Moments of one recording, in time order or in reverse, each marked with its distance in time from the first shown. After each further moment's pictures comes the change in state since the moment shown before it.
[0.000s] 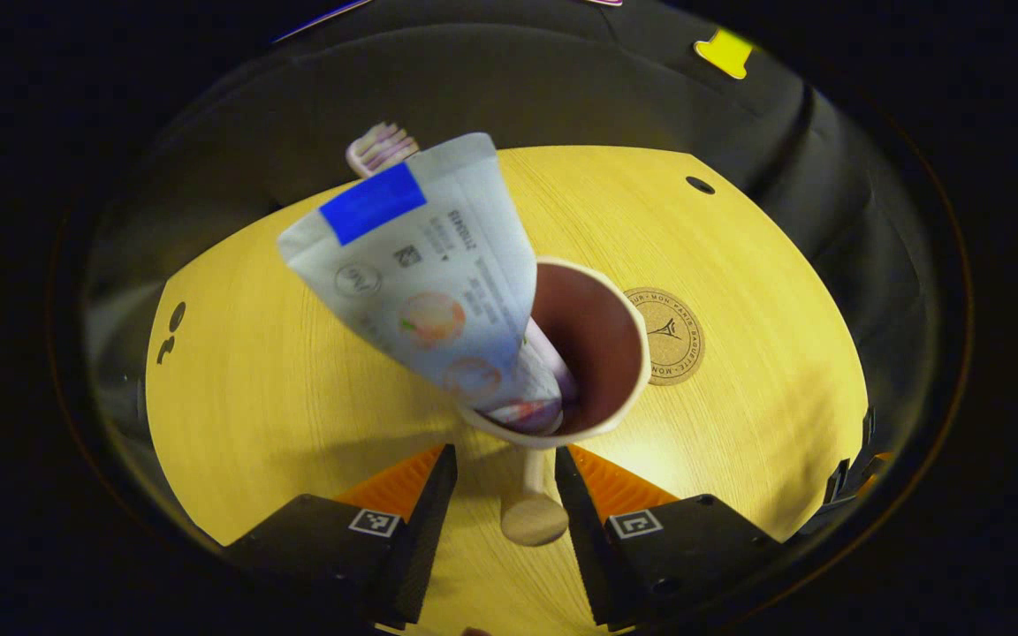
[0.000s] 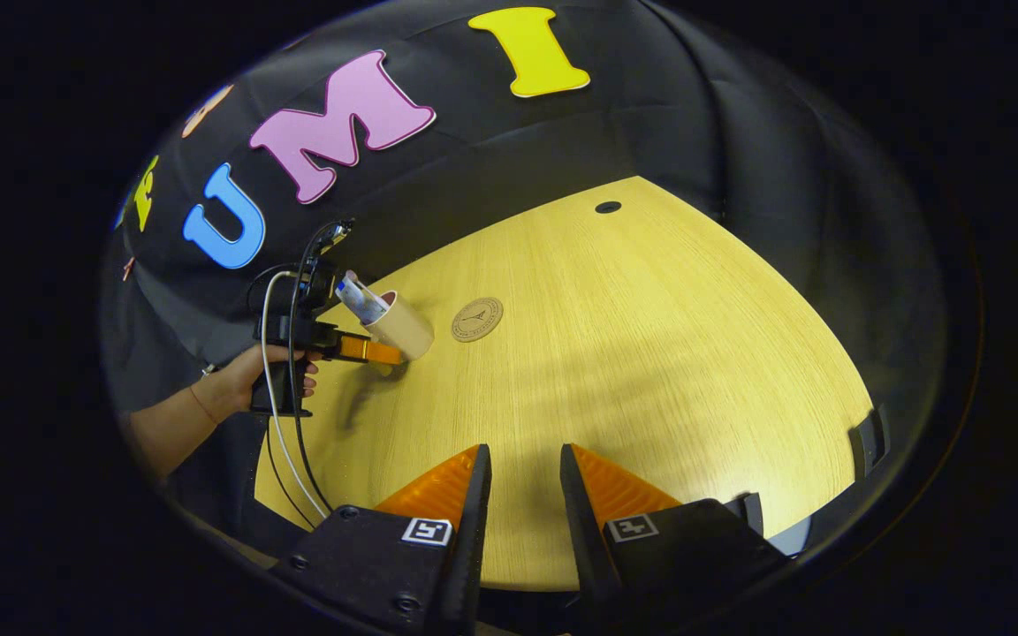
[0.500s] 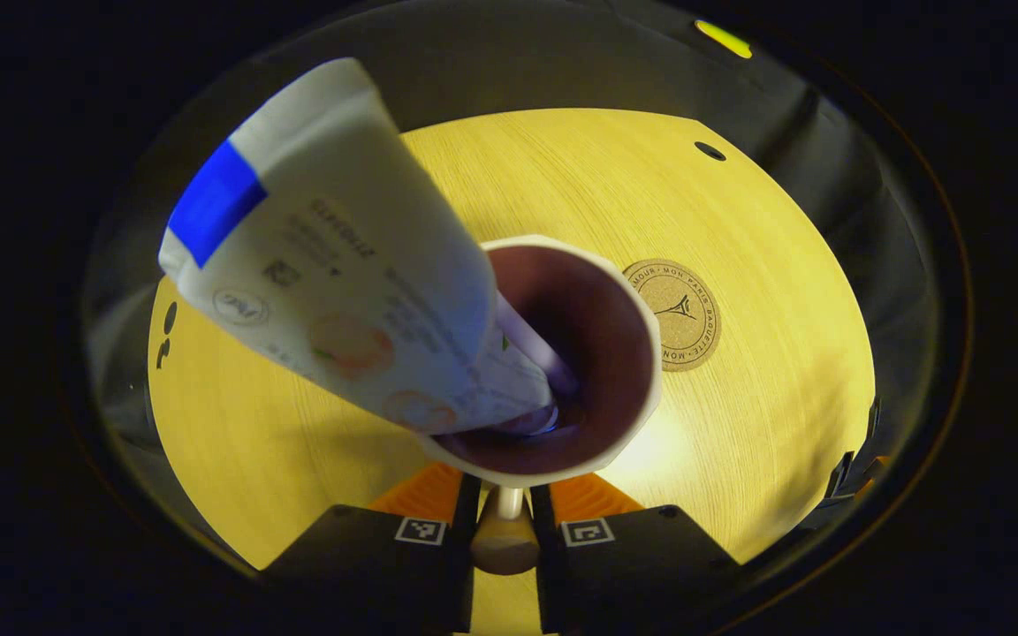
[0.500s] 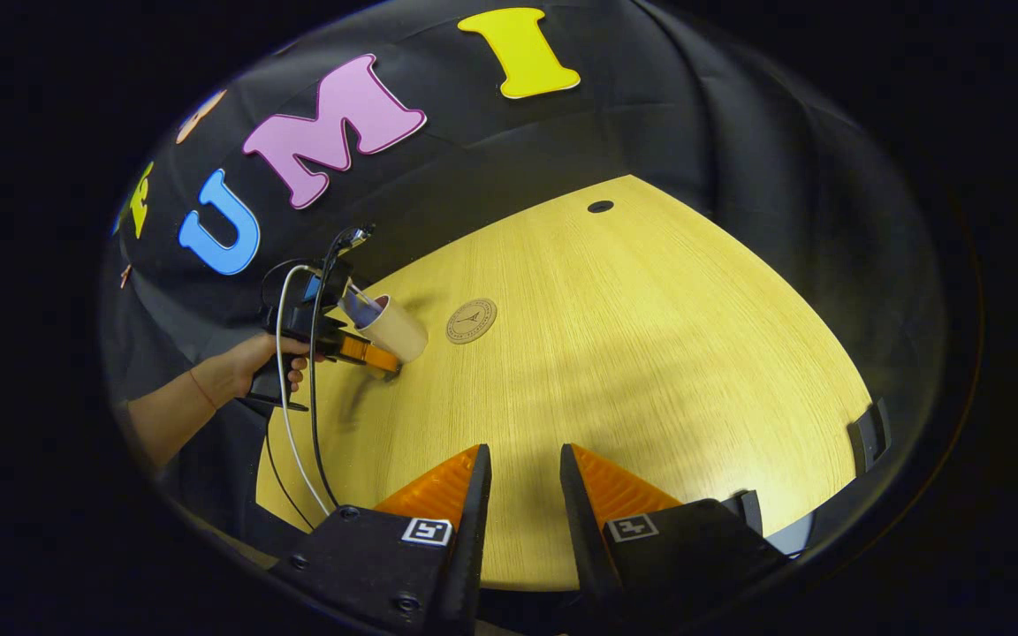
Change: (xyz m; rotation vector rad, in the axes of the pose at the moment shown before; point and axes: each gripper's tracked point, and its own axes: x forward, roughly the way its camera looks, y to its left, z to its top) left arm 0.009 -0.004 -0.010 0.010 0.122 0.021; right arm 0.000 -0.002 0.001 0.013 -0.002 -0.003
